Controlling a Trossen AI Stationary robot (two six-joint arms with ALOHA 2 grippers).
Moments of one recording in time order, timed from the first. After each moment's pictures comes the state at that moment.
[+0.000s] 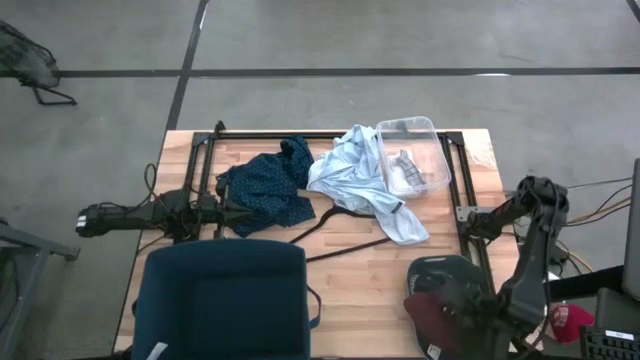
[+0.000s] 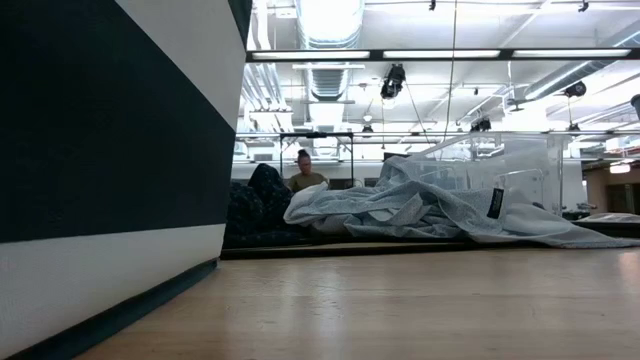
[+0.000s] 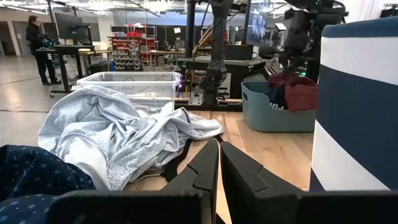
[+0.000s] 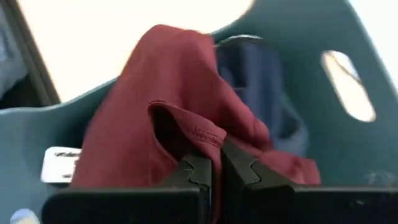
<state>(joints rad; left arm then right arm) 0.01 0.05 0.01 0.02 -0.02 -0.02 1.16 1.58 1.31 -1.31 0.34 1.59</state>
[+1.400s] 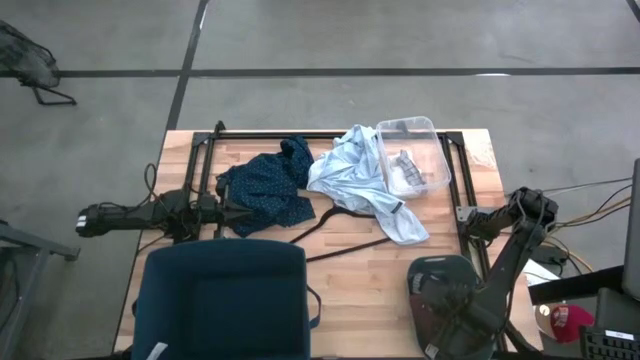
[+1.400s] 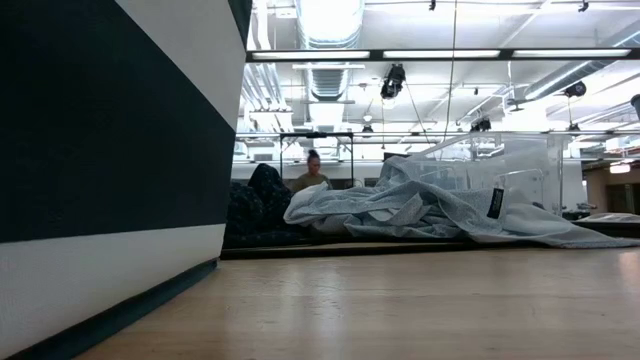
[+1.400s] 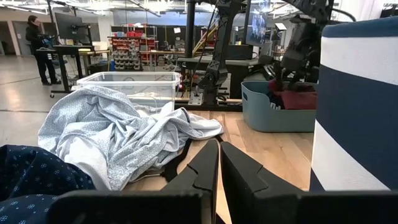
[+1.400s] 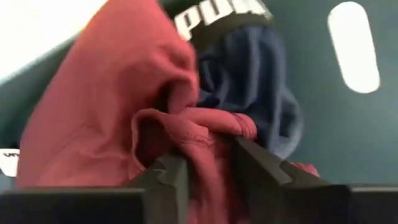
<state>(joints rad) 0.01 0.05 0.01 0.02 -0.02 -0.02 1.00 1.71 1.34 -1.37 0.07 1.49</state>
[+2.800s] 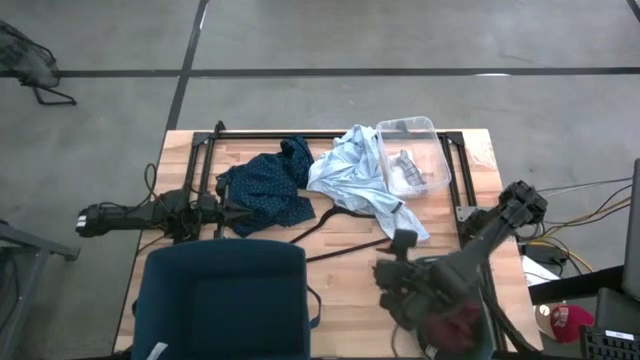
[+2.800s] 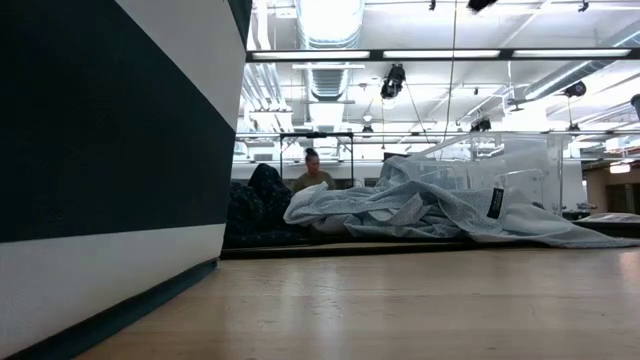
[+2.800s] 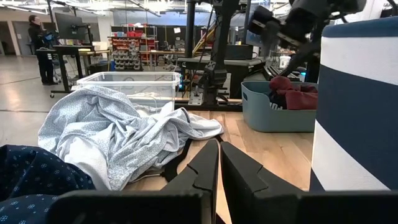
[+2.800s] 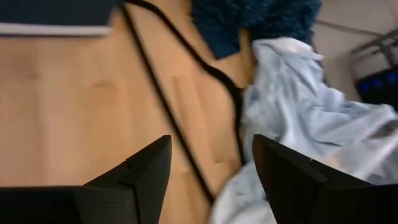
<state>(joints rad) 0.01 0.05 0.01 0.02 -0.02 -0.02 0.69 1.71 1.53 -1.23 0.76 0.74</state>
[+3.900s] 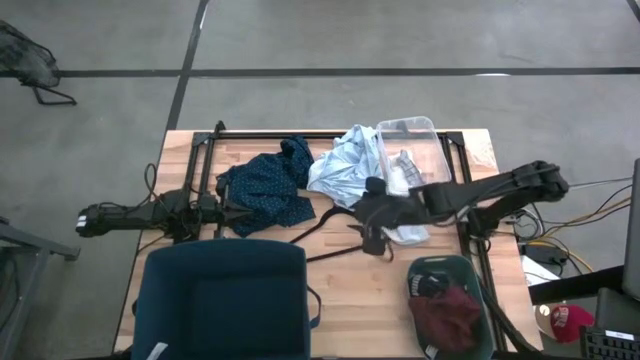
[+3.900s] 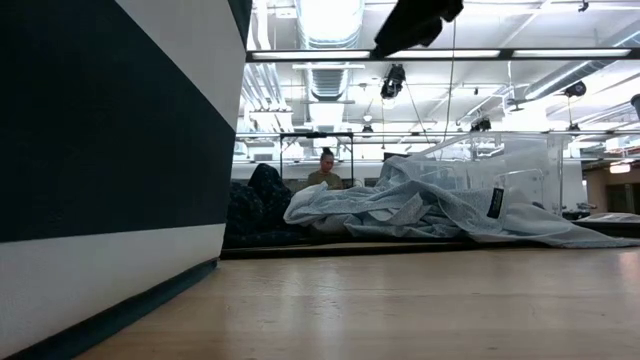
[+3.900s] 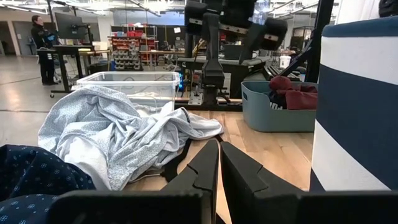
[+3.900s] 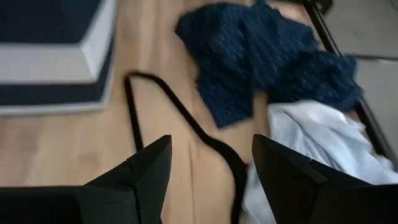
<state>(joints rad) 0.01 0.05 0.01 0.02 -0.02 -0.02 0.19 1.40 1.19 -0.52 0.28 0.09</state>
